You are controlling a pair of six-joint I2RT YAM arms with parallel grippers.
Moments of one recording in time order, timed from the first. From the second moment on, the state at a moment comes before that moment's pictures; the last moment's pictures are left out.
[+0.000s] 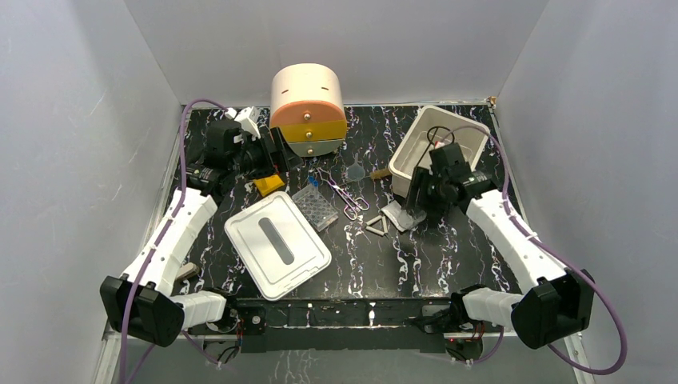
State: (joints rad) left arm -0.29 1.22 1.19 -0.53 0.31 -0.51; right arm 0.38 1.19 1.00 -0.89 -0.03 0.57
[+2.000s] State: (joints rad) left arm -0.29 1.47 1.39 -0.54 0.30 -0.42; right arm 0.24 1.90 1.46 -0.67 0.03 0.33
